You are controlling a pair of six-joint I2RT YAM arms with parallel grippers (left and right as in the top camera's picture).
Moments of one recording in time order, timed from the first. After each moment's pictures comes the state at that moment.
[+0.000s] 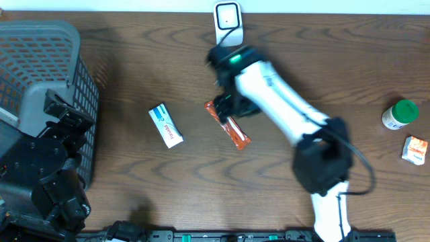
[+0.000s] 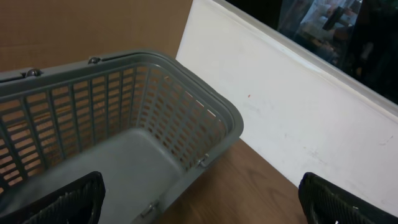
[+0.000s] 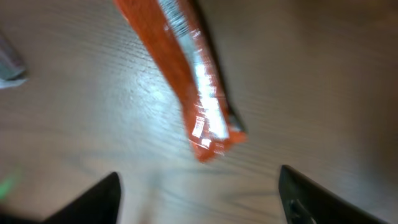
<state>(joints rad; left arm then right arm) -0.27 0.81 1.45 -1.02 -0.79 -0.66 0.57 2.15 1.94 -1.41 -0.09 0.28</state>
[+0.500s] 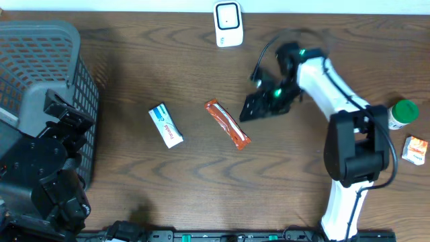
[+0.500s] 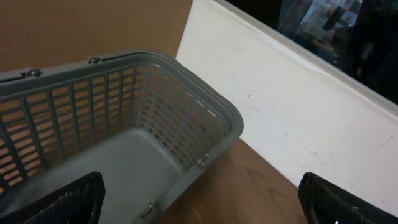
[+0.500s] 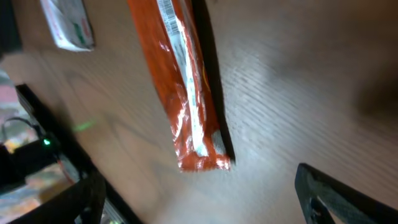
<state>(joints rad) -0.27 0.81 1.45 -1.02 -0.79 -0.66 0.23 2.11 1.58 -1.15 -0.64 -0.22</state>
